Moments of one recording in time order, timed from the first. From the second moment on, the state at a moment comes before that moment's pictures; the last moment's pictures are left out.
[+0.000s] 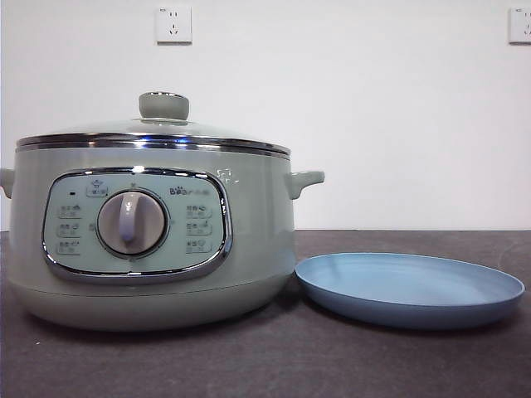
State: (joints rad) left arm 0.08 0.14 0.27 -0.31 0.16 -0.42; right arm 0.01 0.20 0.30 -0.33 -0.05 0.46
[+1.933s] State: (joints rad) left arm -0.38 1.11 1.09 -0.53 0.26 -0.06; right arm 0.05 0.79 0.74 -0.38 -0.62 0.02
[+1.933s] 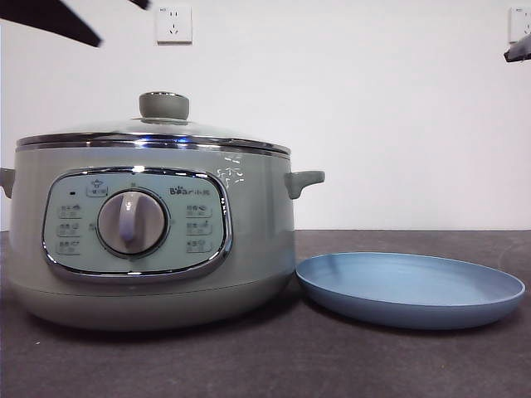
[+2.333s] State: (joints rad) left arm -0.49 1.33 1.14 -0.53 0.13 -0.01; right arm 0.05 0.79 0.74 -0.38 -0.62 0.02
